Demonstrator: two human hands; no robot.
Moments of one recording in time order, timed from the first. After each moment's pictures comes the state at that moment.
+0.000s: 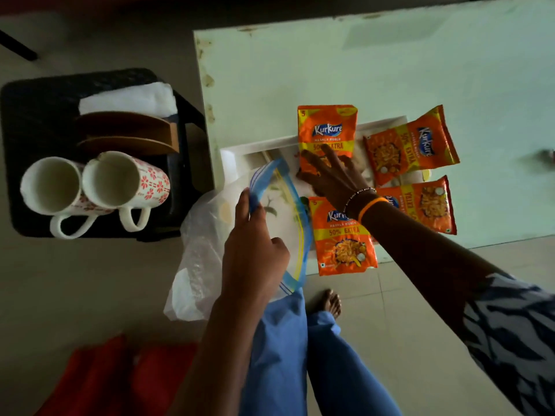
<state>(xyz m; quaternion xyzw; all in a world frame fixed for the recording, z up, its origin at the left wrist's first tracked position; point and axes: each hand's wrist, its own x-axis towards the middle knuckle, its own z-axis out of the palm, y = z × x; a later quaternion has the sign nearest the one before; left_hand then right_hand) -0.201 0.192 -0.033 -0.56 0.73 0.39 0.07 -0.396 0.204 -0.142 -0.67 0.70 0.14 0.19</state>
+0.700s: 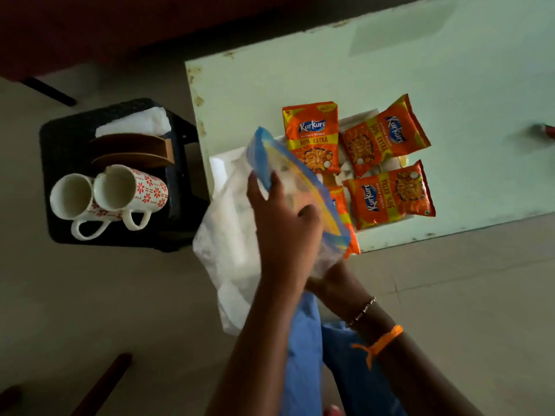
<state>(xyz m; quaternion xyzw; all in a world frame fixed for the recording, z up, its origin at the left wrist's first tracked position) -0.277 0.246 0.015 -0.59 0.67 0.43 -0.08 -0.309 0.346 -0.055 -0.27 0.61 -0.50 0.56</state>
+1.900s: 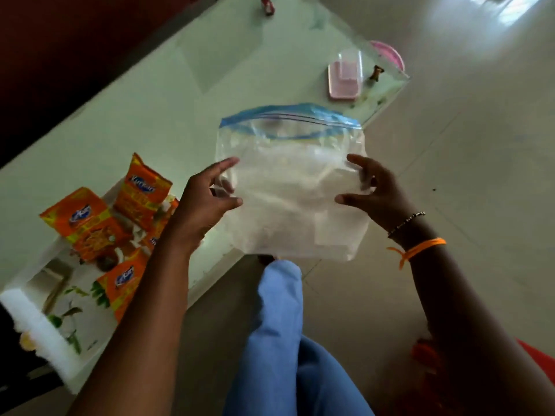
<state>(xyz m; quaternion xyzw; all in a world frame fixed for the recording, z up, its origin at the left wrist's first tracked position) -0.530 0.385 -0.018 -0.28 0.79 0.54 0.07 -0.632 0.637 -0.015 -0.05 0.86 -0.44 0.25</state>
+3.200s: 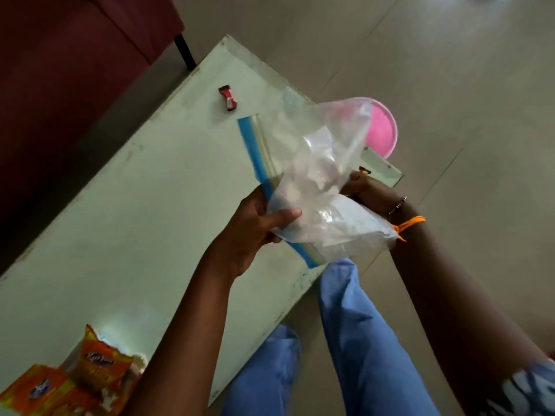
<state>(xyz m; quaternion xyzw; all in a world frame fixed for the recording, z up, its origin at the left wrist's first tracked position) -0.843 0.407 -0.019 -0.27 0.55 0.77 0.20 -0.948 0.589 -0.062 0.06 0.57 -0.66 0.48</state>
